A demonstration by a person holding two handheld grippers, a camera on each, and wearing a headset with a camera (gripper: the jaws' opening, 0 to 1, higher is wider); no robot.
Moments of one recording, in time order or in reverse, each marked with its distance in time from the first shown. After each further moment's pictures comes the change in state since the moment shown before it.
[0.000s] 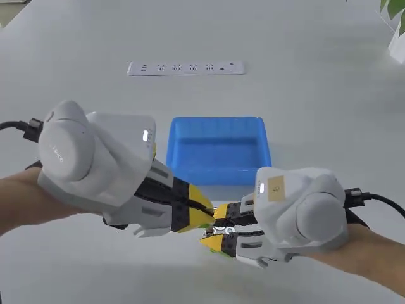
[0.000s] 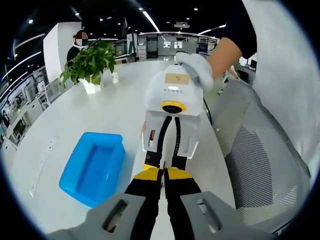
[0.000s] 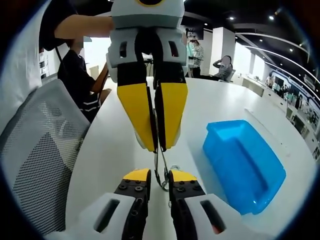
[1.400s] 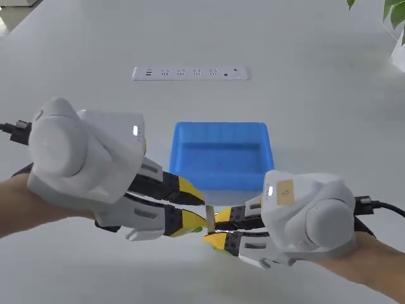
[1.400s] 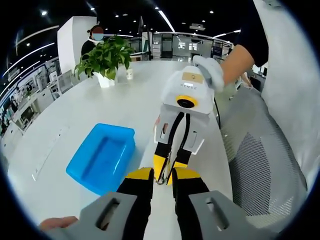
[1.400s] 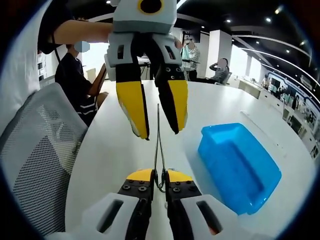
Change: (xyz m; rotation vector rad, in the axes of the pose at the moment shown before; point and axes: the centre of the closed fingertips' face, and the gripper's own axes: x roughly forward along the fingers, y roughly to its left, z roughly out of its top) left arm -0.020 0.013 -0.007 -0.104 -0.009 0.102; right arm -0.007 -0.006 0.006 0.006 -0.030 -0.036
